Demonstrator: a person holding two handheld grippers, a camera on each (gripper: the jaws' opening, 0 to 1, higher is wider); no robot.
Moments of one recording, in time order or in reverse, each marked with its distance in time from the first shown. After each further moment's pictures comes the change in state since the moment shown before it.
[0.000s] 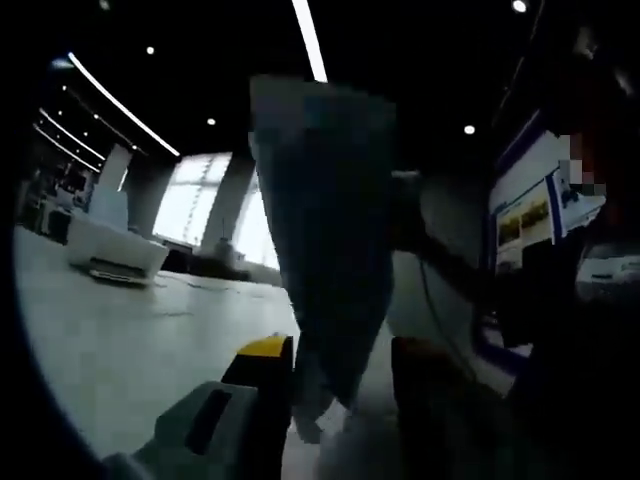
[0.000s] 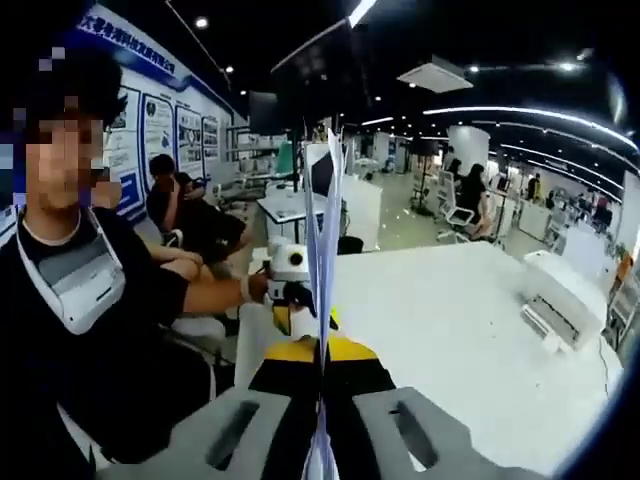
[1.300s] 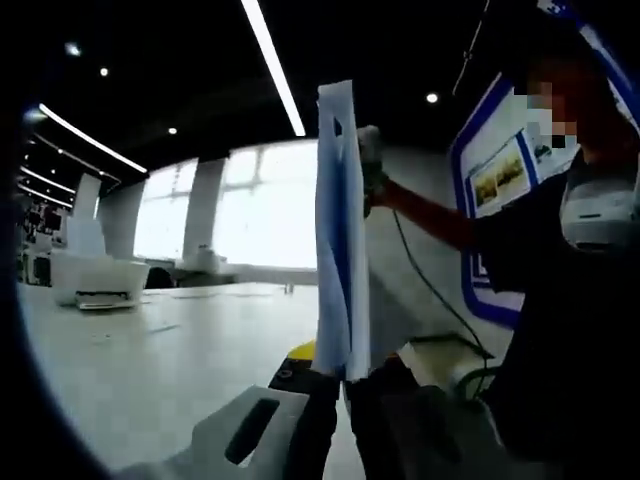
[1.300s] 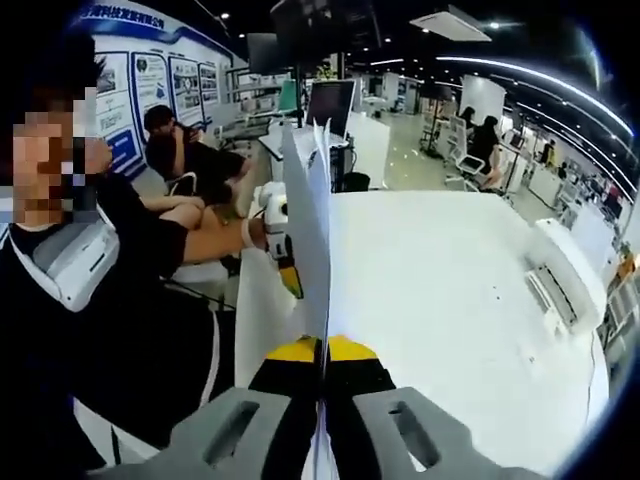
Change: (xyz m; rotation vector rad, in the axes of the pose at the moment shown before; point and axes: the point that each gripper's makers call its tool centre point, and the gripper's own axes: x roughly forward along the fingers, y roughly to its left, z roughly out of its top) left arm 0.003 -0.022 -0.022 0.184 0.083 -0.095; right arm 0.015 -0.001 -0.036 -0.026 0.376 0.025
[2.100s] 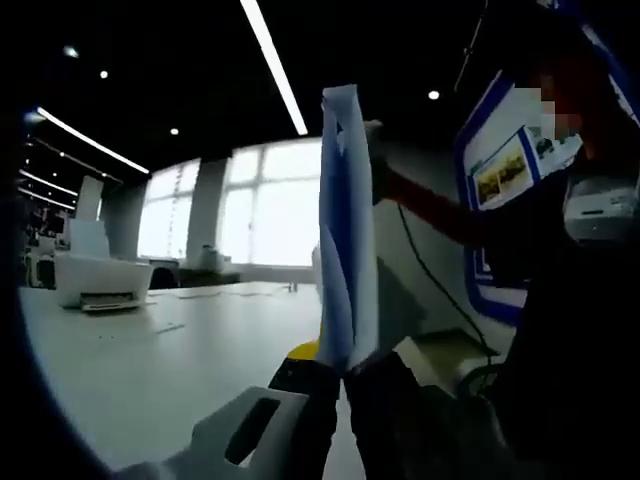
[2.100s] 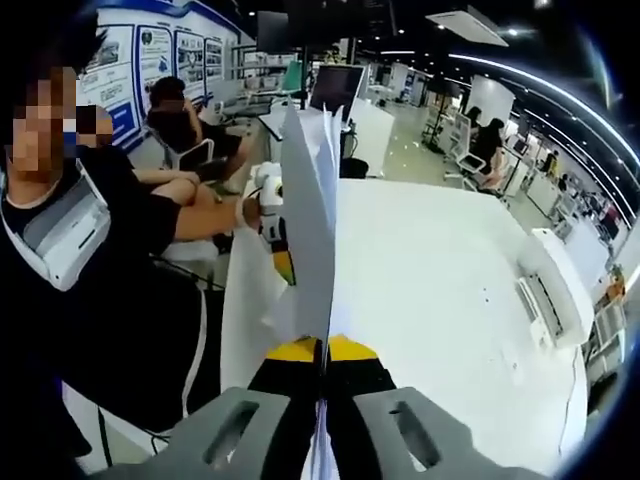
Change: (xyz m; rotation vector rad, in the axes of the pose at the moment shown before) left arm -0.001 0.004 0.000 0.016 0.007 0.011; right arm -0.004 -0.016 -0.007 -0.076 0.082 -0.035
